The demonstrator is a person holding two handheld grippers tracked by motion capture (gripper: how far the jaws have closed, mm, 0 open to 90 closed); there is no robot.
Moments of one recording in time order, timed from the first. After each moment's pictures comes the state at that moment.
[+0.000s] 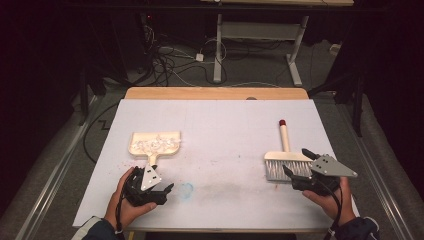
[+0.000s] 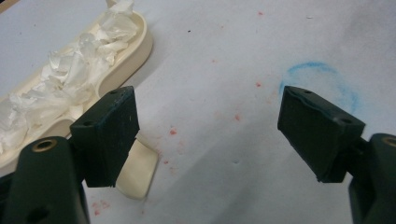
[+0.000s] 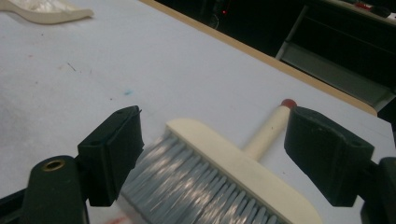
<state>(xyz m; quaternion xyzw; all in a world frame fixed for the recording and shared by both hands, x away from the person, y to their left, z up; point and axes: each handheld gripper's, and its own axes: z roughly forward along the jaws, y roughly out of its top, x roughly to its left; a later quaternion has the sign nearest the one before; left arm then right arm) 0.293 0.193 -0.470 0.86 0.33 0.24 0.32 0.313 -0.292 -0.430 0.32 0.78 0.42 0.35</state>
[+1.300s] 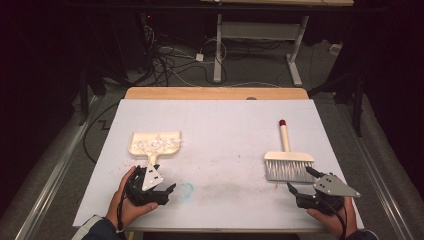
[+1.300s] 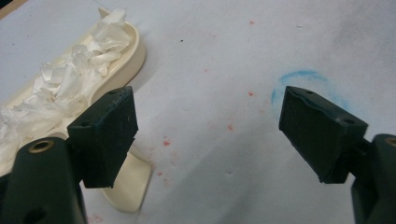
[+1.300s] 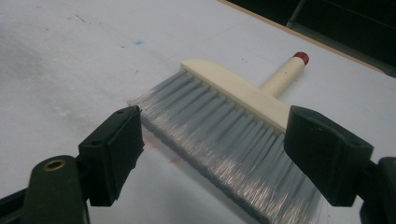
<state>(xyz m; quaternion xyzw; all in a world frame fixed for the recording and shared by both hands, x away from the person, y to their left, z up) 0.294 0.190 -0.470 0.86 0.31 0.24 0.32 0.282 -0.307 -0.464 0.33 0.78 0.40 0.34</state>
